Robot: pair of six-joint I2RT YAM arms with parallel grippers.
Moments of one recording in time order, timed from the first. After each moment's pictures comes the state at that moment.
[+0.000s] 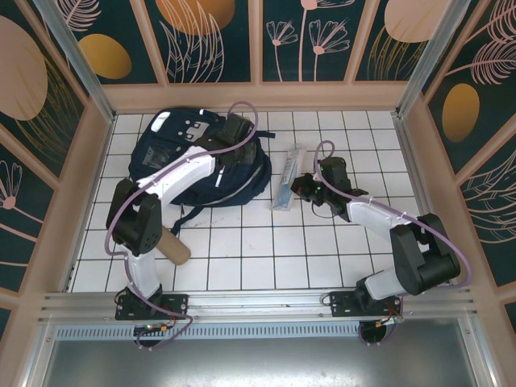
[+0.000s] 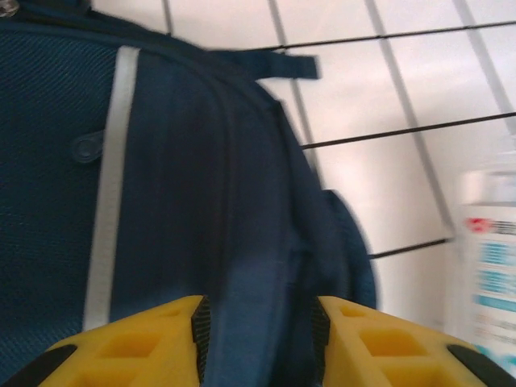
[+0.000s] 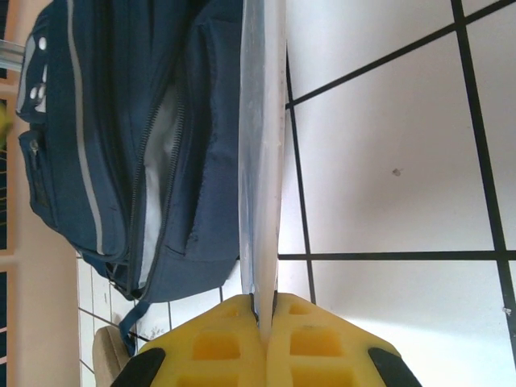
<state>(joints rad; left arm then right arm) -0.59 1.92 1.58 -0.53 -0.18 -0.39 0.40 1.43 0.70 0.06 -0.38 0.86</state>
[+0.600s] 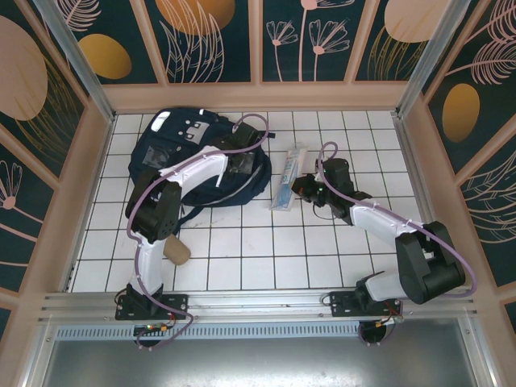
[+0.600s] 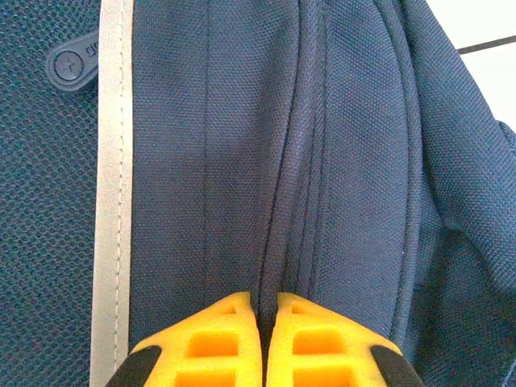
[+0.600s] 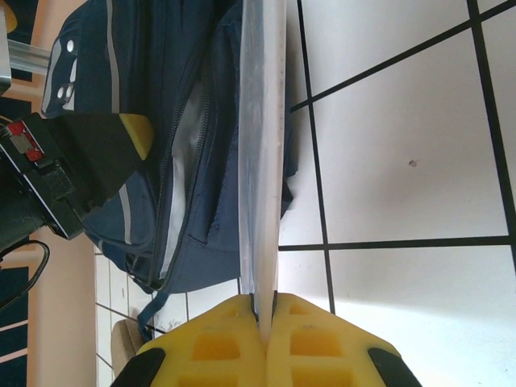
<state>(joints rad) -0.59 2.07 1.63 -0.61 -0.30 -0.33 0.40 1.38 0.68 0.07 -0.39 0.88</state>
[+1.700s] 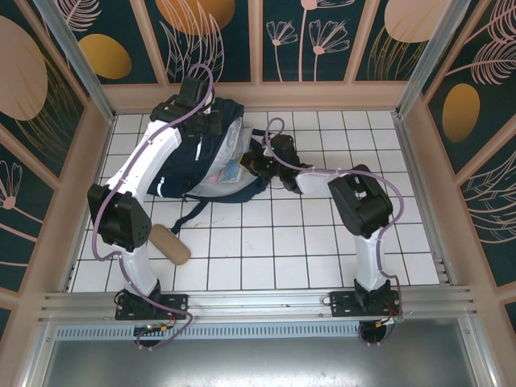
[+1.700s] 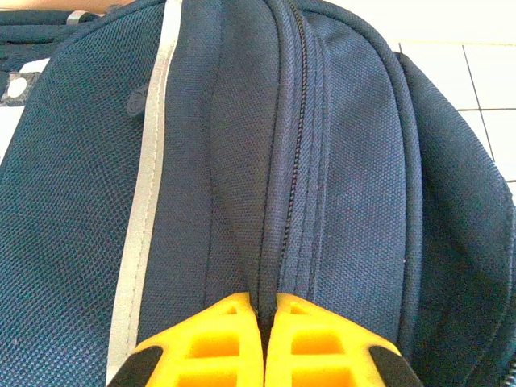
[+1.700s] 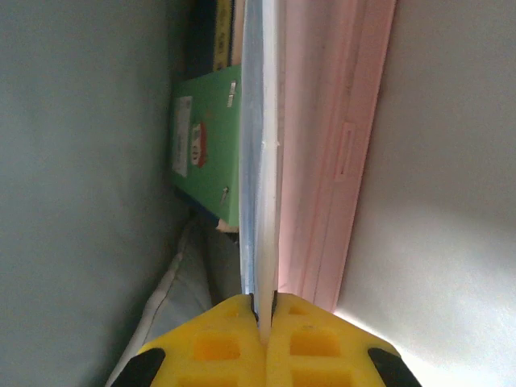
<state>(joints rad) -0.36 1.87 1.88 -0.85 0.01 -0.36 0.59 2.07 1.25 0.41 -0.49 1.16</state>
